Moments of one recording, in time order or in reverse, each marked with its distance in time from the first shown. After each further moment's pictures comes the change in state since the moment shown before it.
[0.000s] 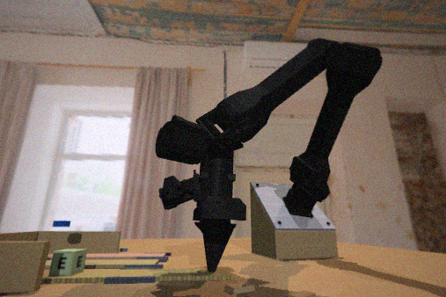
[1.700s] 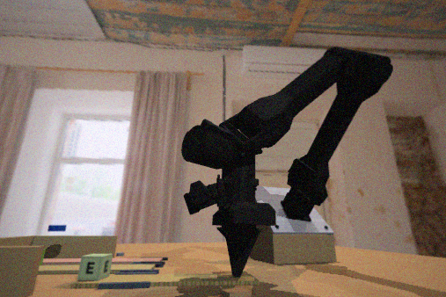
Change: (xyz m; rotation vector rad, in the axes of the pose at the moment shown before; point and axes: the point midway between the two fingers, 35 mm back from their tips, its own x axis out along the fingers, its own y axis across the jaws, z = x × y) arm 0.000 0.001 -0.044 0.000 0.002 0.000
